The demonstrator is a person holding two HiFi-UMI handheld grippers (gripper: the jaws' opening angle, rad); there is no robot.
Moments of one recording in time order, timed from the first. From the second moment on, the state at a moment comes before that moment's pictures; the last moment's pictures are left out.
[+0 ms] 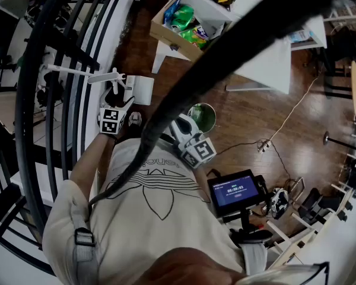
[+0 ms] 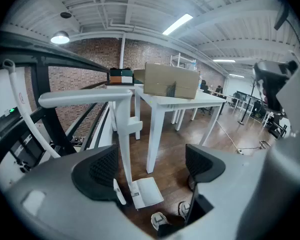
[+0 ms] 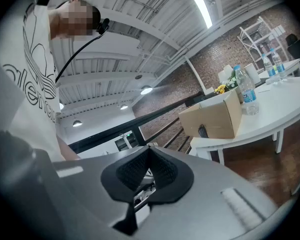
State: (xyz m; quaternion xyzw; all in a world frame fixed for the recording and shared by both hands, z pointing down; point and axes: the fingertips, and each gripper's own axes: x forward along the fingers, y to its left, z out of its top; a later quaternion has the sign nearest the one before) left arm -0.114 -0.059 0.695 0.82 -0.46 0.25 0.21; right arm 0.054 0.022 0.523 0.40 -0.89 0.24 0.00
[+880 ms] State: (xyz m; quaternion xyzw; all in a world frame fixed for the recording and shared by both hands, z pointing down) left arm -0.119 -0.153 0.692 0.82 -0.49 0.24 0.17; right arm 0.037 0.056 0.570 0.41 -0.87 0.29 0.04
